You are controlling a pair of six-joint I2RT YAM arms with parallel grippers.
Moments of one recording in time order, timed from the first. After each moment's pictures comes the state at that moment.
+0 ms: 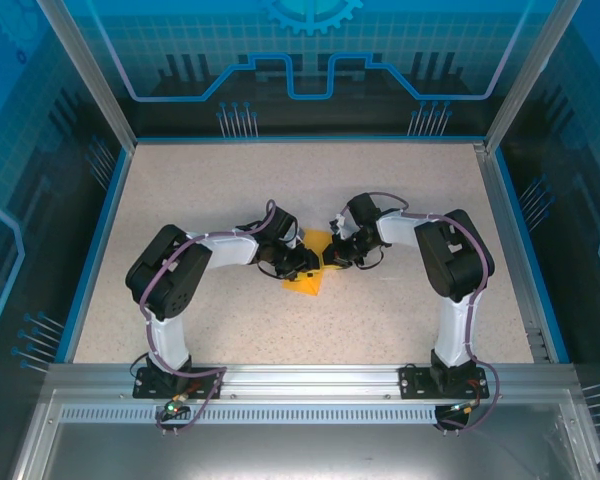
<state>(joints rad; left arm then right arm) -0.55 1.89 1.02 -0.20 0.60 -0.90 0.41 1.99 1.14 -0.44 -0.71 0.42</state>
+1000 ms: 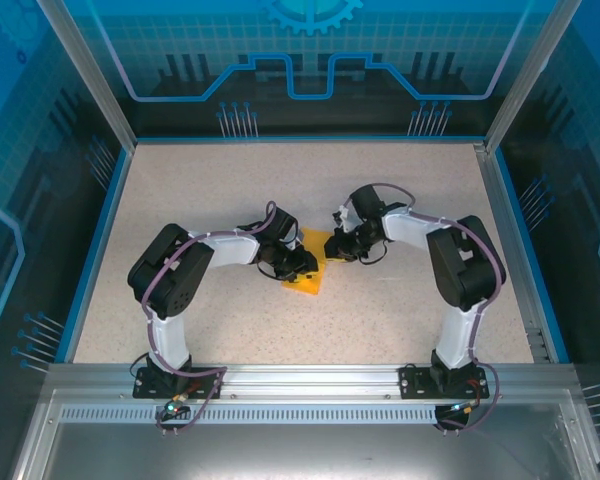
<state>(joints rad) -0.55 1.90 1.03 -0.22 0.58 -0.90 0.41 1.88 1.16 -0.50 -0.62 0.40</state>
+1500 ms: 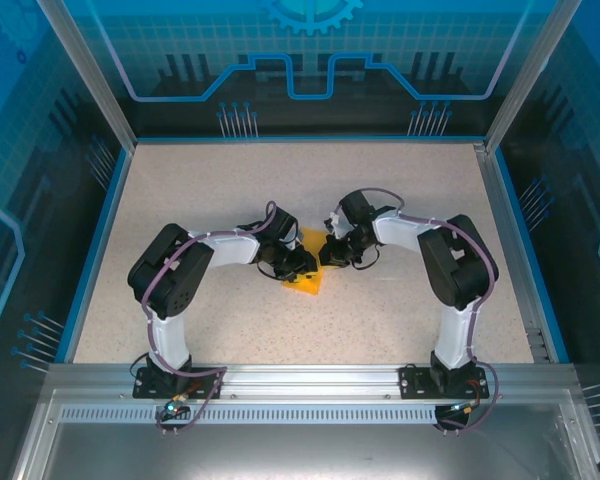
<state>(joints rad) -0.55 1.90 1.03 -0.24 0.57 -0.90 0.47 1.93 1.17 -0.51 -0.61 0.41</state>
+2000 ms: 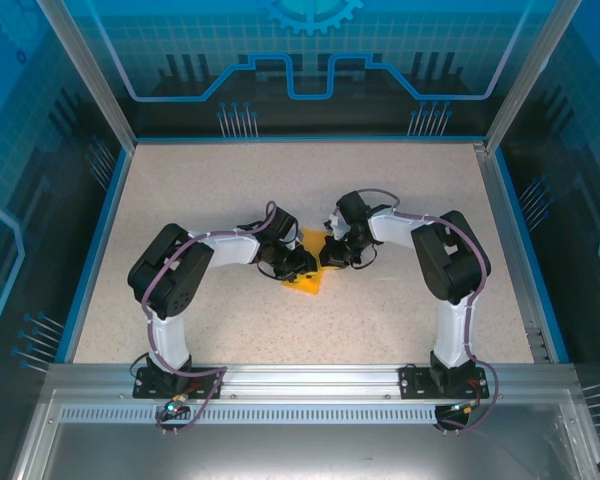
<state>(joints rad) -0.55 1.90 1.03 -0.24 0.57 -0.90 0.47 1.99 1.21 -0.55 -0.56 0.41</state>
